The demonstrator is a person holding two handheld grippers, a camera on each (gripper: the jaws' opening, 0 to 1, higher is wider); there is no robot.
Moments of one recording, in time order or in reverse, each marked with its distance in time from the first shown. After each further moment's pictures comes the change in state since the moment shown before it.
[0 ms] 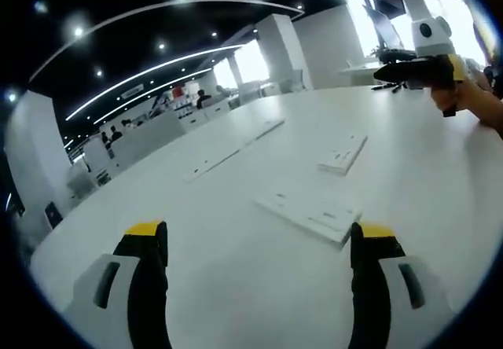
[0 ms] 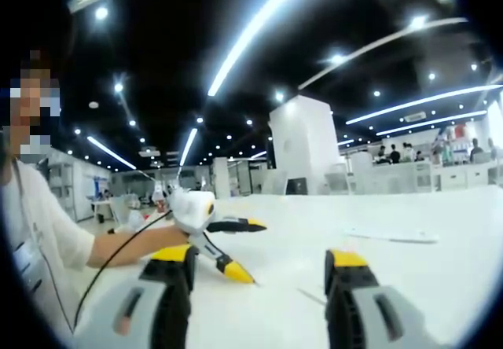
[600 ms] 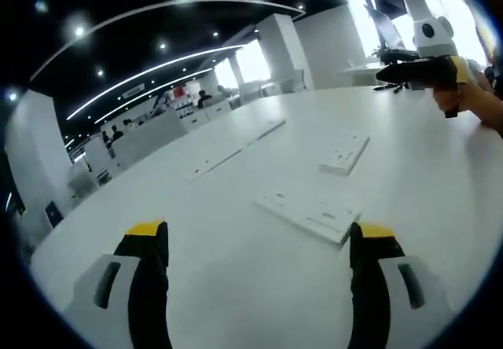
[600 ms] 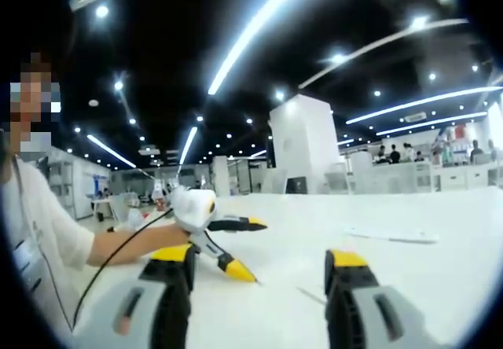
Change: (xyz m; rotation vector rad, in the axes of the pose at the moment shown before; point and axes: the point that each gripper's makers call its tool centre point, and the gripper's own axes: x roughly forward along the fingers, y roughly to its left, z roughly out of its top) left arm 0.003 0.000 0.000 -0.002 -0.001 0.006; right arm 0.000 -0.003 0.000 -0.005 0.007 -0.002
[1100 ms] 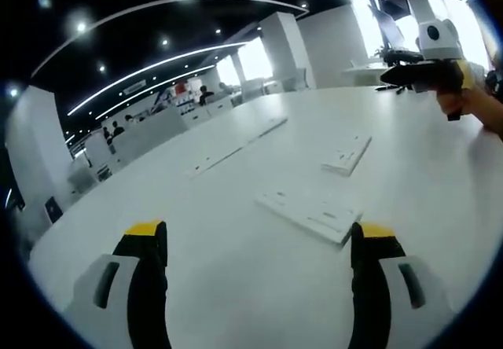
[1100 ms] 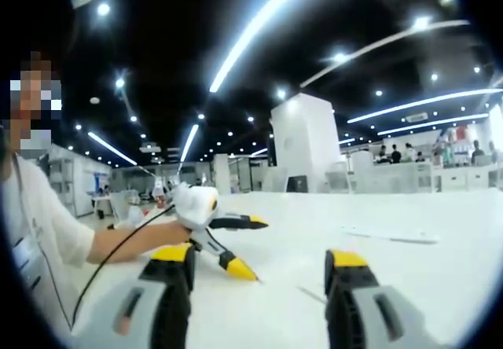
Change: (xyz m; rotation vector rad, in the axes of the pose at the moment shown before) left arm 0.001 0.002 -0.001 -0.020 0.015 0.004; right arm 0.001 0.003 -0.002 -0.010 0.010 0.005
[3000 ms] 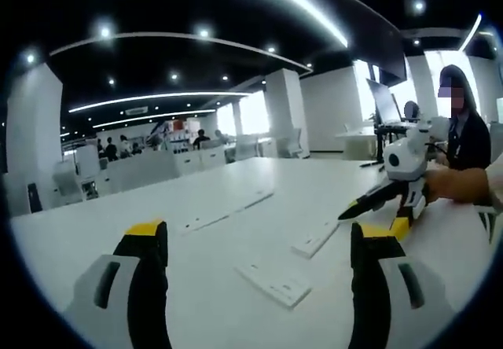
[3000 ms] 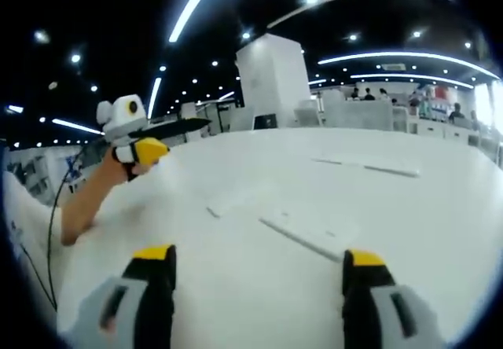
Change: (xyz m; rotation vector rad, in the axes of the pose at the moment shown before) left arm -0.049 -0.011 0.090 -0.157 -0.315 -0.071; right arm -0.001 -0.042 -0.086 0.094 0.346 -0.167
